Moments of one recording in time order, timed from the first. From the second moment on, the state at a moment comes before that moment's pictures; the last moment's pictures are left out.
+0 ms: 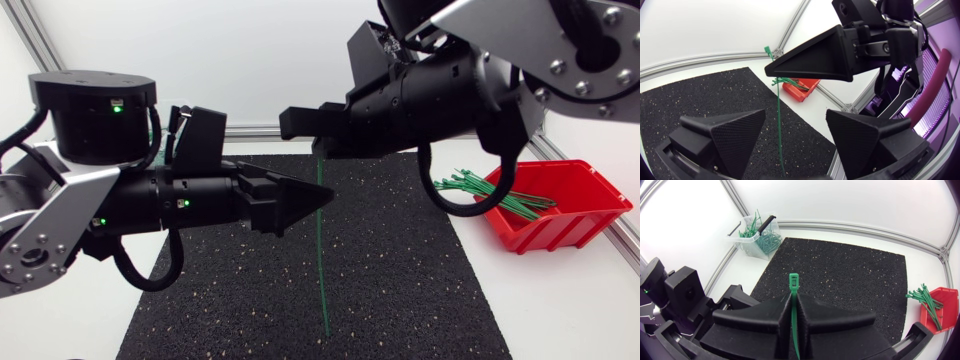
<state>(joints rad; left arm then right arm) -0.64 1.20 0.76 0.08 0.50 -0.33 0.81 1.42 1.31 -0.59 0.06 0.48</state>
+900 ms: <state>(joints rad) -0.62 1.28 0.74 0.25 0.40 -0.31 0.82 1.42 1.31 -0.59 0.07 0.48</state>
